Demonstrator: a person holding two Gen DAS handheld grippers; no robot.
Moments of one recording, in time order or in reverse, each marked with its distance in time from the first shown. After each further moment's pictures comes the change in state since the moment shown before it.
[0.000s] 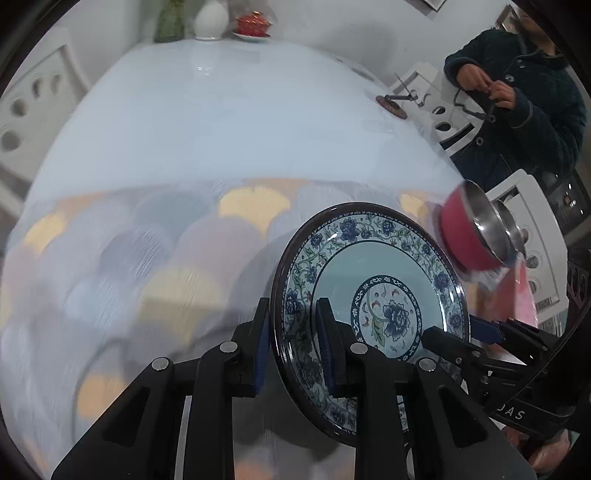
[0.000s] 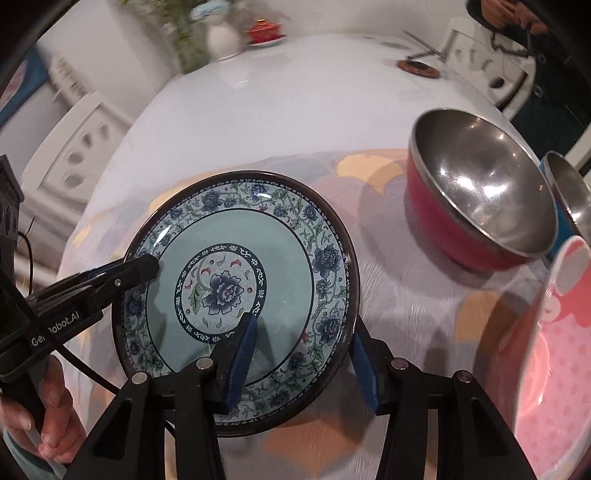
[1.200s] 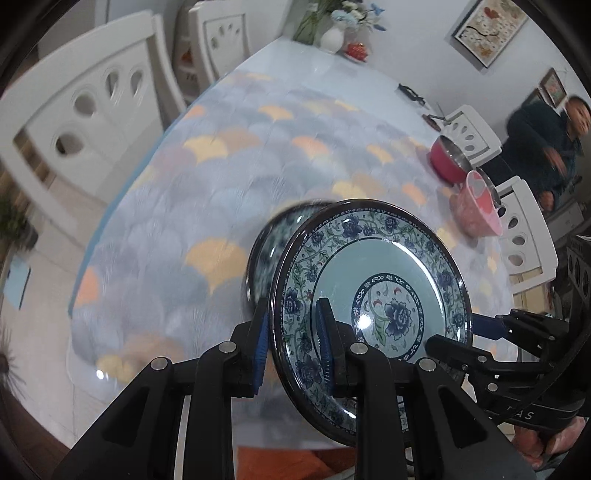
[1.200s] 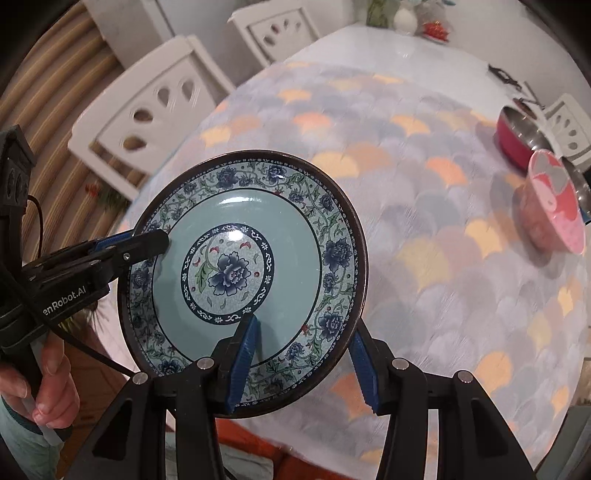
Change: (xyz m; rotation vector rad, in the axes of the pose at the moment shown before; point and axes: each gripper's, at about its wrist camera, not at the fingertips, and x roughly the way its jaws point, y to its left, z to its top) left arm -0.177 -0.033 -0.301 -0.346 -0.101 0.179; right arm -0.130 0.082 -0.251 -0.466 0.161 0.160
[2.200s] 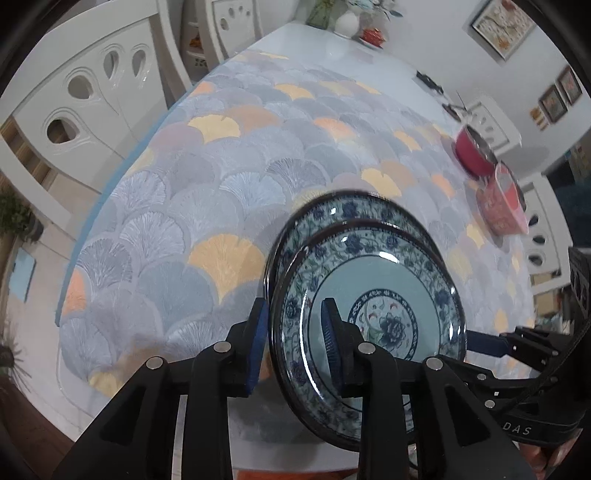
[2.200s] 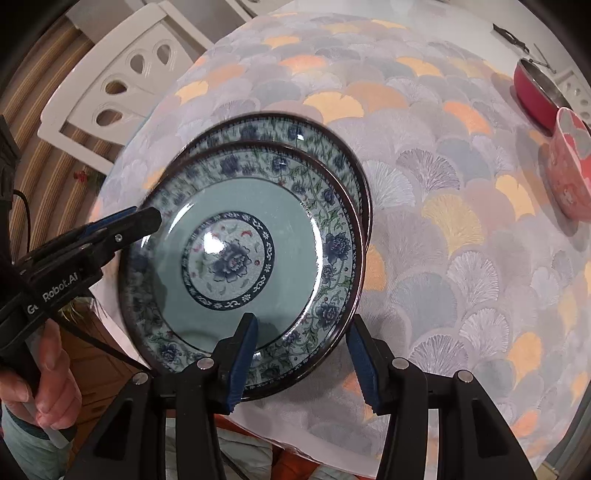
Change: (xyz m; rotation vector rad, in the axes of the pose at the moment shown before) left arm 0.033 0.009 0.009 -0.024 0.037 0.045; right arm 0.041 -0.007 0.008 0.073 0.107 -0.003
